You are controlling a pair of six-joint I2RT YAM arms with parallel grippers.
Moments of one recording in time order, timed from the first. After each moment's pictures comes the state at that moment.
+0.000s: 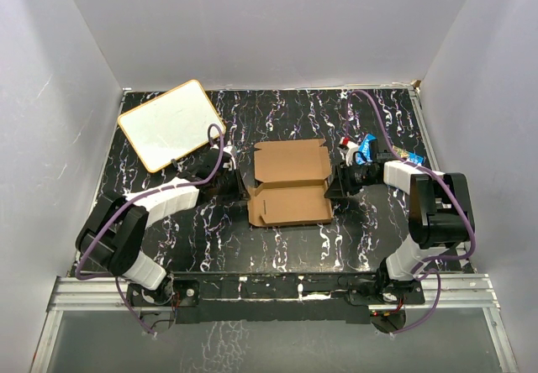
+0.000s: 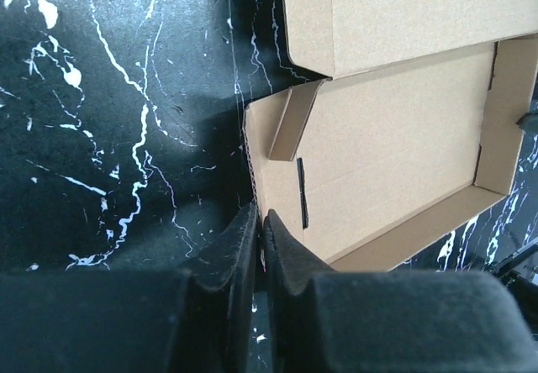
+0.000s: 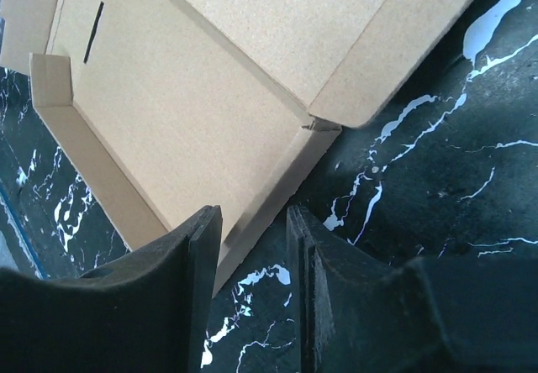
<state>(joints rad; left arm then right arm) -0.55 1.52 0.77 -0.13 0.19 -0.66 -0.01 1.64 0.82 -0.33 -0.87 -0.28</state>
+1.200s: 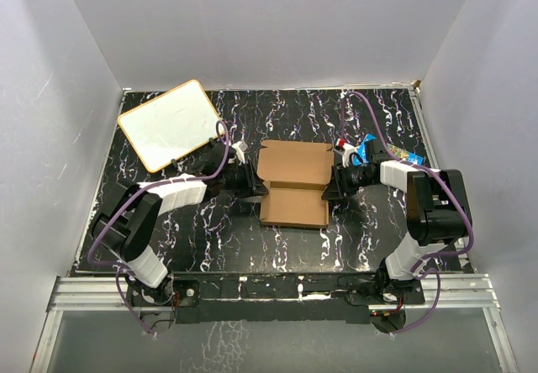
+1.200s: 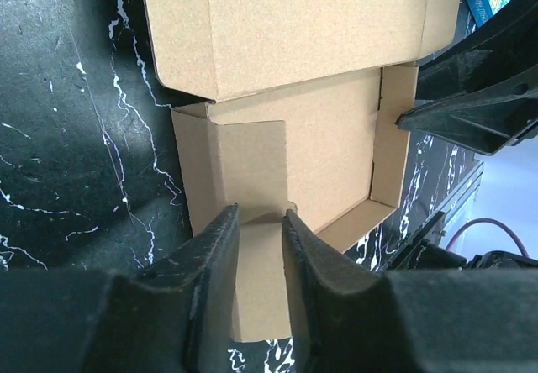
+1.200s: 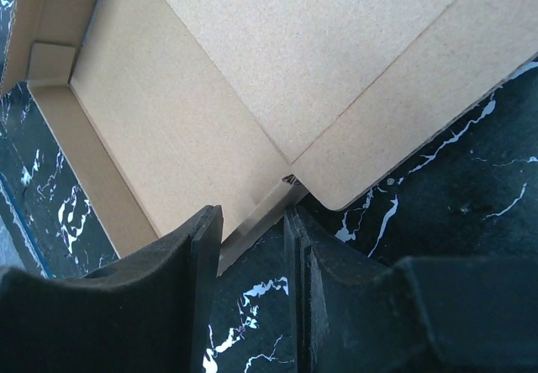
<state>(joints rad) -0.55 1.63 0.80 0.08 0.39 -0.76 0.03 1.67 0.82 -0.31 -0.86 -0.26</state>
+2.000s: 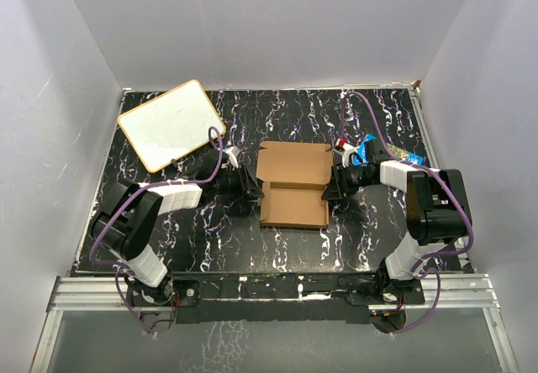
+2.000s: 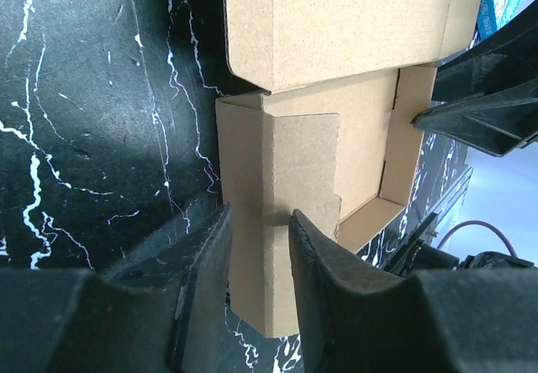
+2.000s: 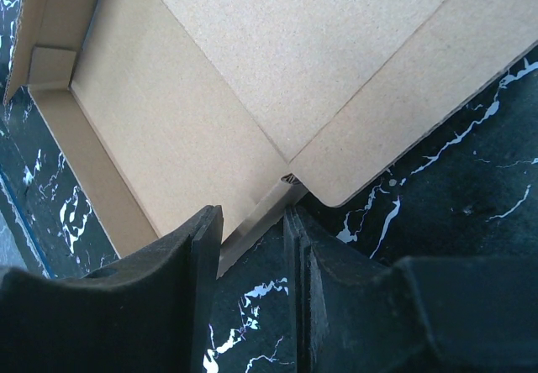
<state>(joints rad) -0.50 1.64 0.71 0.17 0.43 -0.80 0.03 1.68 0.82 -0.31 -0.86 -0.26</state>
